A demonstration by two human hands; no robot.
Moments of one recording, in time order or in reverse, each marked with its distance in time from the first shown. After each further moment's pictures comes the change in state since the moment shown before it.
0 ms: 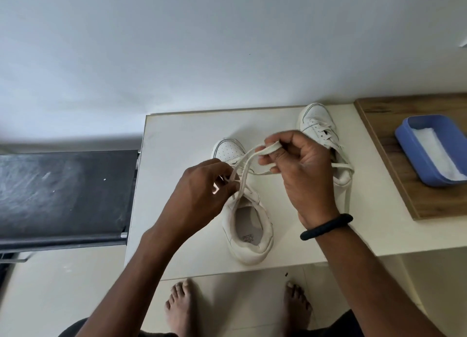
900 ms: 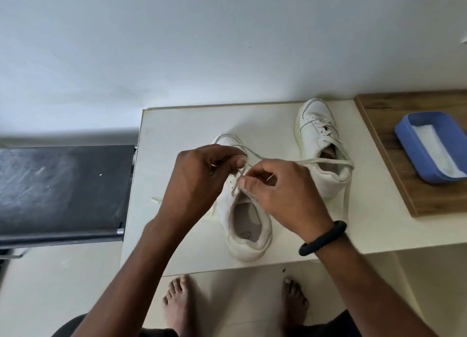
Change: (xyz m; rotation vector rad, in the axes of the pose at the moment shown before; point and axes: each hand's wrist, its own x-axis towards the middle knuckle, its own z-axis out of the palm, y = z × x) left_hand 0.008 0.013 -0.002 -0.177 0.190 0.028; right_hand -0.021 0.002 0.003 -0.608 -0.265 0.005
